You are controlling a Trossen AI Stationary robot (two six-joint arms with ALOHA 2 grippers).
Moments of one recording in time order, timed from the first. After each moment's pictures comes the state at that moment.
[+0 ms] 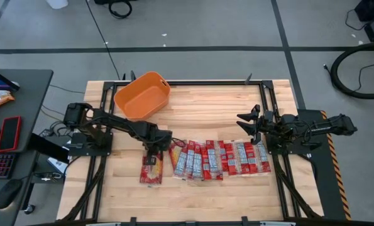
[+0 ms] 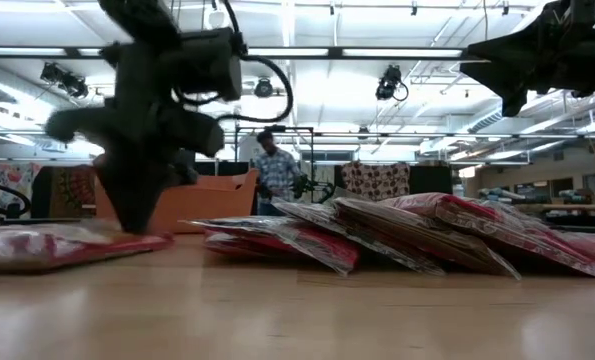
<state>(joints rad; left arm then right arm) -0.06 1.68 0.91 -0.66 0.14 0.01 0.06 0.22 0.01 0.43 0.29 0.13</state>
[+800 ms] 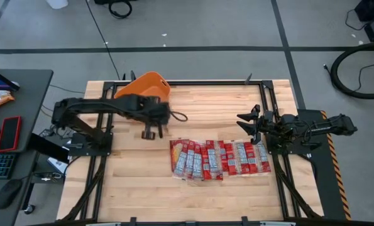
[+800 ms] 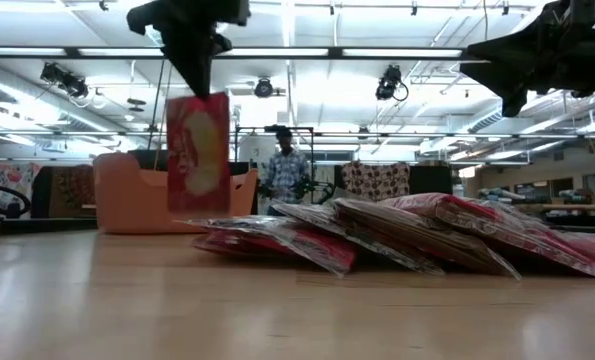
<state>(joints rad) 0.07 1.51 1.44 -1.19 -0.28 0.27 0.06 0.22 0.01 0.43 0.29 0.13</state>
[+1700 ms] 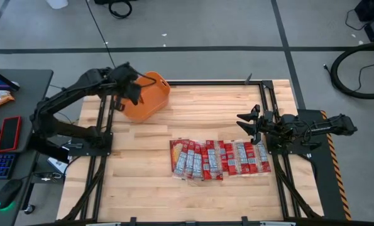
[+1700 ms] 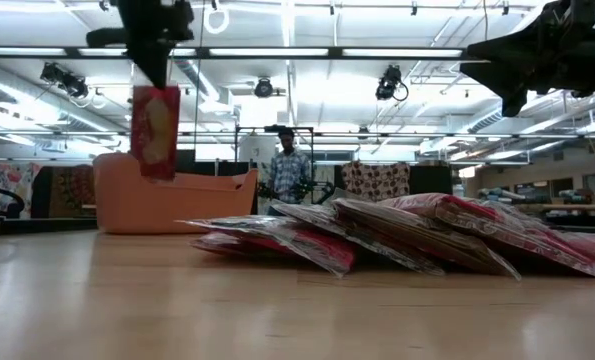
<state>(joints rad) 0.52 1.23 1.37 -1.25 -0.33 1.03 0.06 0.22 0.01 0.43 0.29 0.13</state>
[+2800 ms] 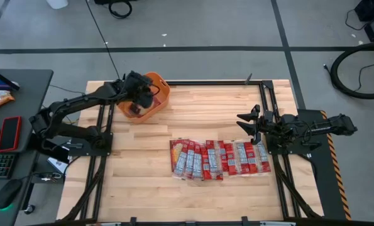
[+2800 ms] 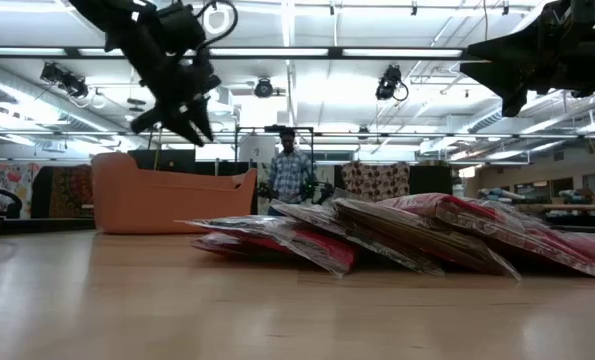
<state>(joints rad) 0.60 1.23 0.88 -0.44 -0.09 1.27 0.06 0.22 0.01 0.43 0.29 0.13</state>
